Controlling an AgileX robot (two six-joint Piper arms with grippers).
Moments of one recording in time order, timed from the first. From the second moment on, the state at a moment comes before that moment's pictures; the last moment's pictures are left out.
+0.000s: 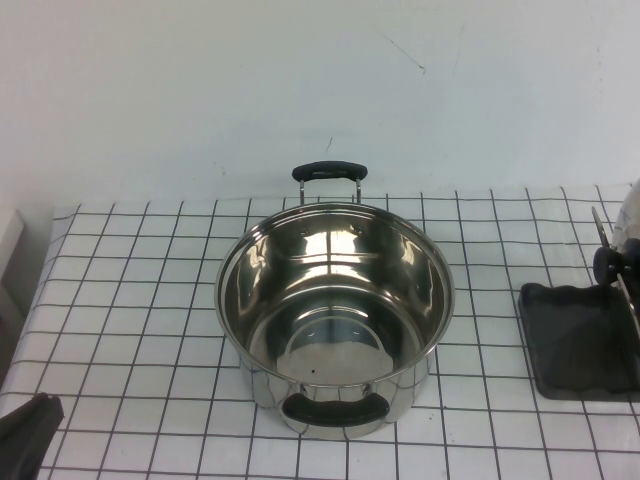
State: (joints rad) right arm 0.00 -0.01 0.03 -0.03 0.34 -0.08; left arm -0.10 0.35 -0.15 1.76 -0.33 -1.79
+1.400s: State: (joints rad) right arm 0.09 -0.01 0.03 -0.08 0.42 -0.17; left arm -0.10 0.35 -0.15 1.76 -0.36 -1.79
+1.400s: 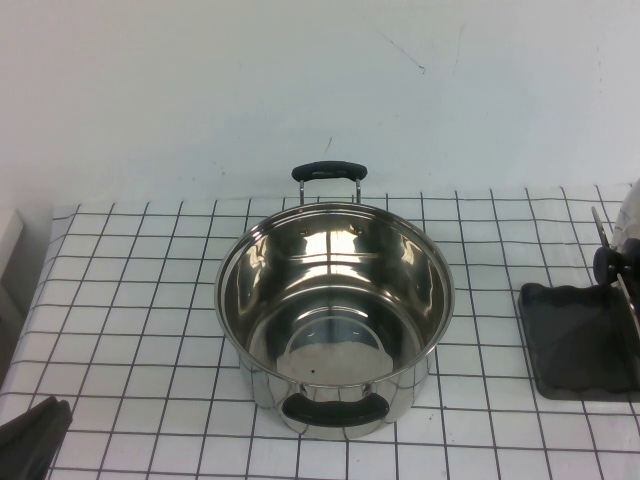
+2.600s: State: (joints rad) right arm 0.09 -0.01 0.03 -0.08 0.42 -0.17; left arm 0.02 -0.01 -0.01 0.10 0.39 -0.14
